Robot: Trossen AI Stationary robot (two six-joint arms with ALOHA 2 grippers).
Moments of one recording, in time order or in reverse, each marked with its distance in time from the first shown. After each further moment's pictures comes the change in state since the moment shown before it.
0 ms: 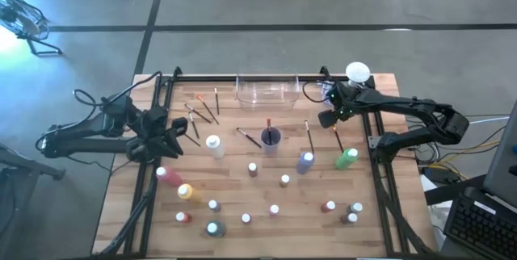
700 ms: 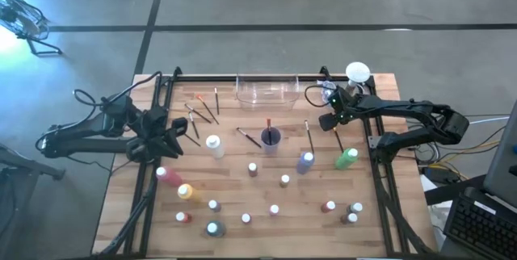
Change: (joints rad) left arm 0.000 0.000 0.000 0.000 0.000 0.000; right arm 0.000 0.000 -0.113 0.151 0.011 0.010
